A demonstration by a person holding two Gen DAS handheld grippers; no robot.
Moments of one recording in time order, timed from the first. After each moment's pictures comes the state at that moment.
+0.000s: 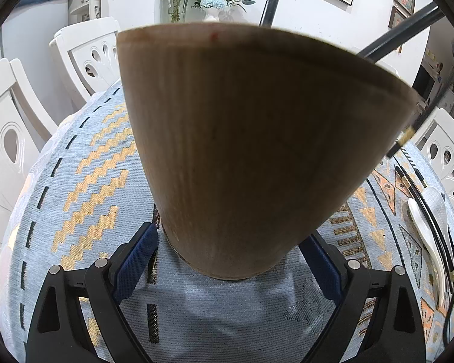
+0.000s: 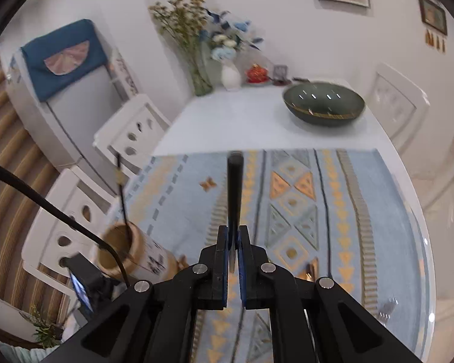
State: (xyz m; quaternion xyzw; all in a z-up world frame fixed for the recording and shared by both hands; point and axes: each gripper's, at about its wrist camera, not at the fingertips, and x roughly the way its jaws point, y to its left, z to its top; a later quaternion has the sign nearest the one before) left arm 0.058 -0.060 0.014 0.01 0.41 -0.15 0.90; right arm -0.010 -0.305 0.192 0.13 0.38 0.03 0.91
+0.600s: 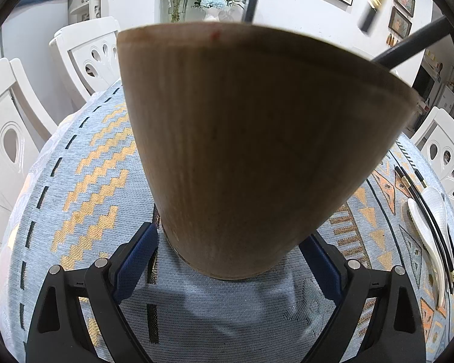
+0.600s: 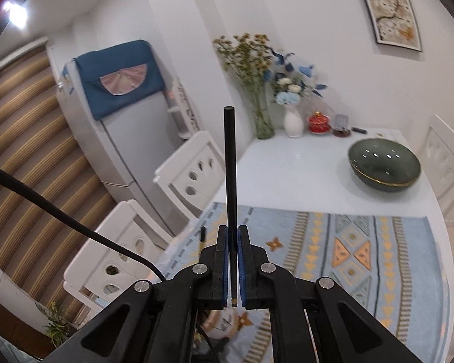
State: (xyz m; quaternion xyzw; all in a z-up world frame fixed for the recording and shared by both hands) left arm 0.058 -0.061 0.015 0.01 0.41 -0.15 0.90; right arm 0.029 -0.251 0.266 0.12 0.30 0.14 0.94
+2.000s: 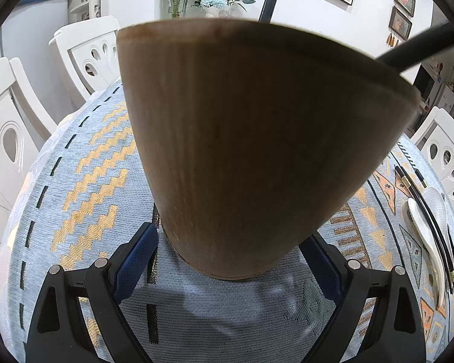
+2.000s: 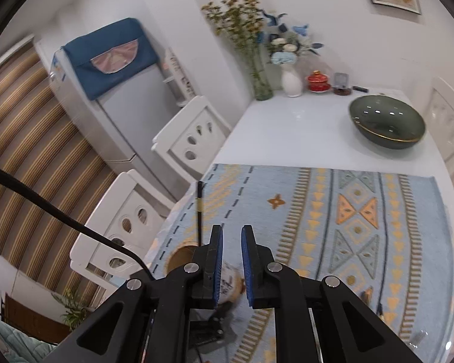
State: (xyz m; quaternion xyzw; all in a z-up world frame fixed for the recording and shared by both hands) left arm 0.060 -0.060 0.016 0.01 0.42 -0.15 0.90; right arm 0.018 -0.272 0.231 0.15 0.38 0.14 0.90
